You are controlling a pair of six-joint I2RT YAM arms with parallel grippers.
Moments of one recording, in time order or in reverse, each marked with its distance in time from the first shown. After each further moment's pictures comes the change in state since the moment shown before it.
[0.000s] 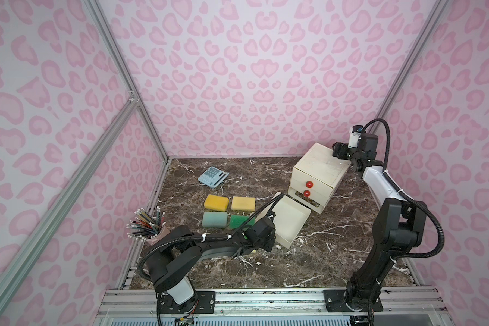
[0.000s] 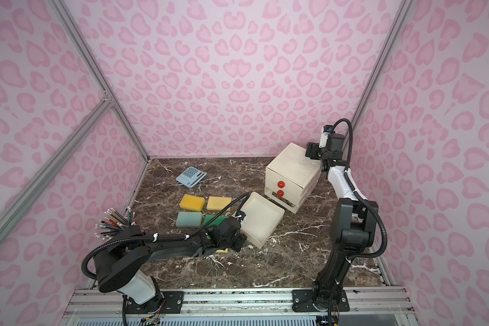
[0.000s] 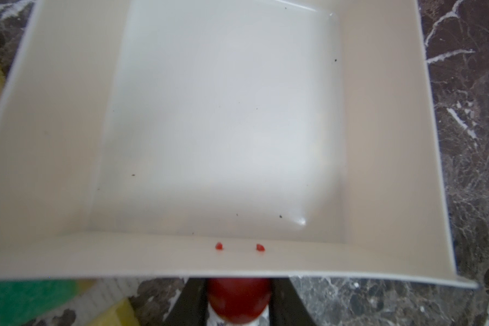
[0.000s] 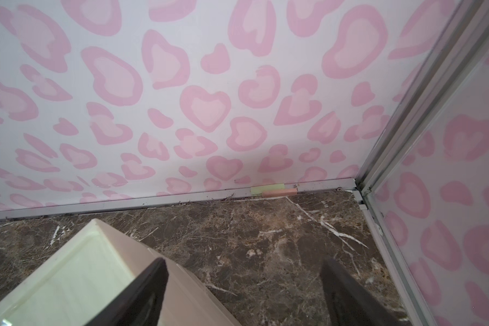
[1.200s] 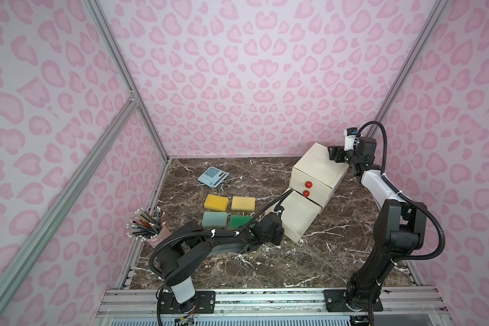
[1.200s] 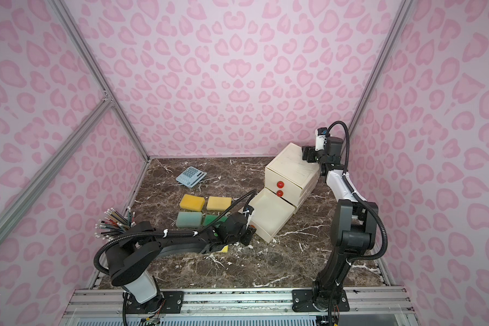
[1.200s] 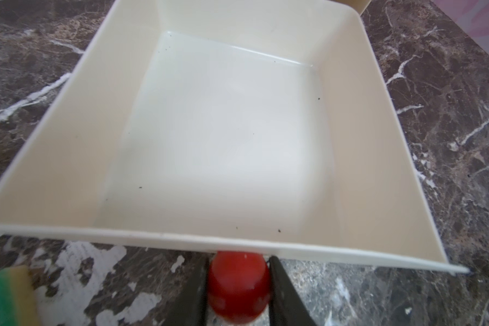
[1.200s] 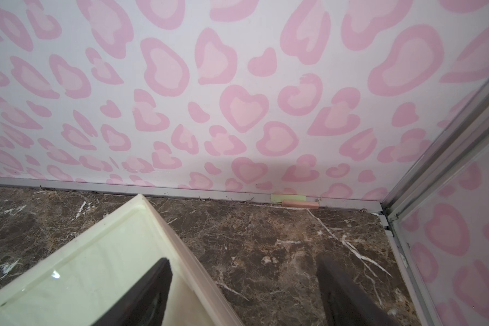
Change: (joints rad) left arm -0.016 0.105 0.096 0.143 -0.022 0.050; right arm 0.013 -0.024 -0.100 0.095 -0.096 -0.085
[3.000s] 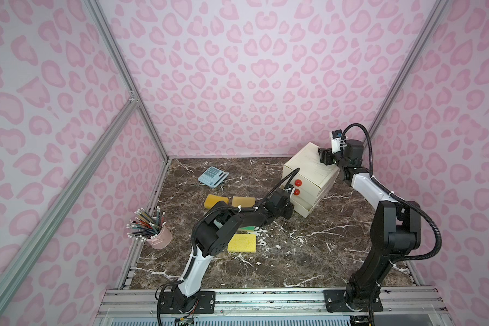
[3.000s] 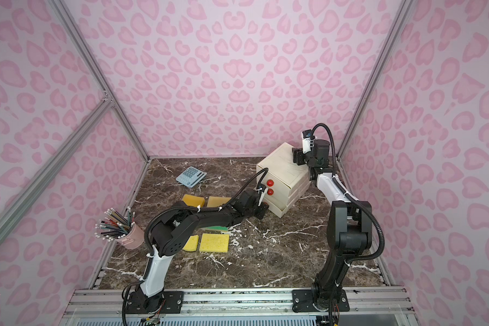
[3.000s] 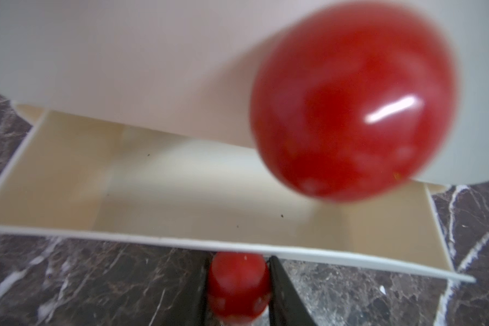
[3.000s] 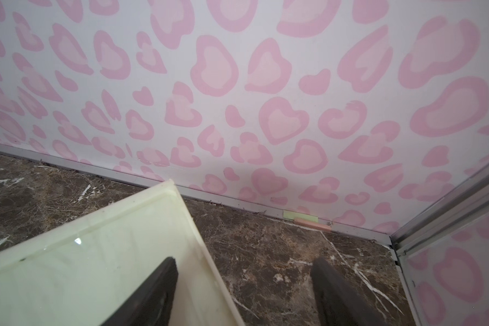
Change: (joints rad) left arm 0.164 0.425 0.464 0.075 0.119 0.112; right arm 0.111 -0.011 -0.101 0.119 0.064 -0.117
